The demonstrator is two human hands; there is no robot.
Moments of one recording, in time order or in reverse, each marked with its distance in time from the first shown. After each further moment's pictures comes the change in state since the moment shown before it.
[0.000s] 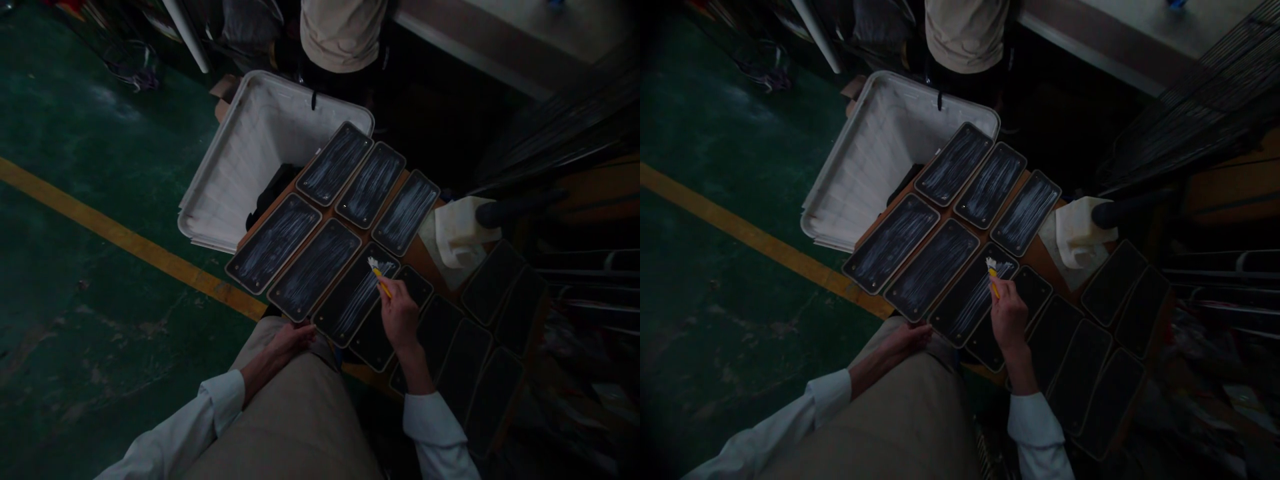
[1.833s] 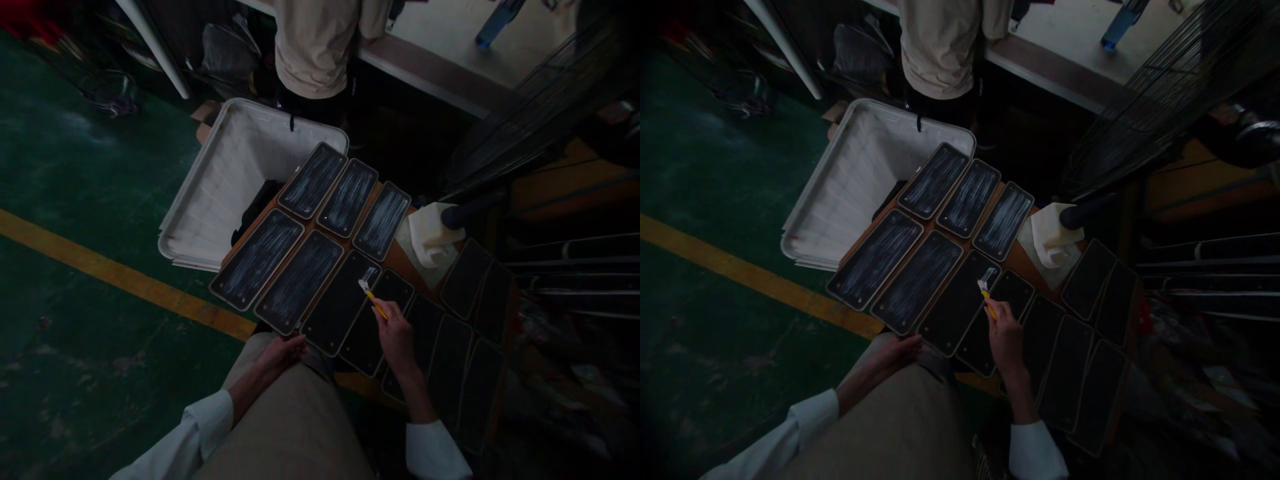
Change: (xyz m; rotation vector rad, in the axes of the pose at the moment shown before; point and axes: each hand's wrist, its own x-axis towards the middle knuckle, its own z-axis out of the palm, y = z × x) left_hand -0.003 0.004 0.007 -0.046 -0.035 -0.036; right_hand -0.043 0.017 -0.019 0.120 -0.020 0.101
